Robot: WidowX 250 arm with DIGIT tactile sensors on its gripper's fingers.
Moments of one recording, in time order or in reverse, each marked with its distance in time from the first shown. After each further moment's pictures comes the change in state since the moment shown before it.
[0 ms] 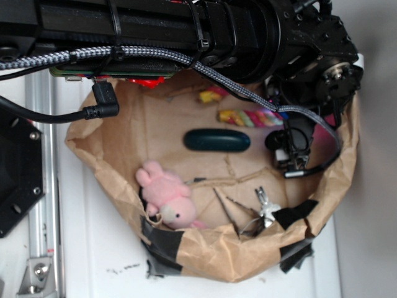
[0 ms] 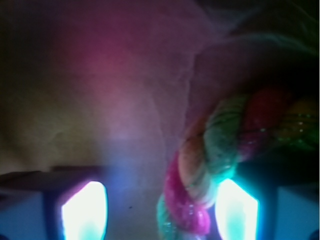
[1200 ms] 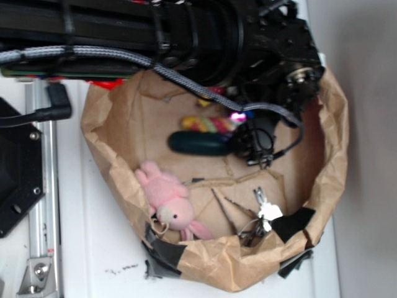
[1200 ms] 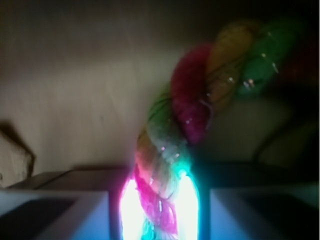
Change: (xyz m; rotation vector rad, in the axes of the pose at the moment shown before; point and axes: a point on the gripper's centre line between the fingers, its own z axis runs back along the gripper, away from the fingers) arm -0.054 0.001 0.023 0.047 0.150 0.154
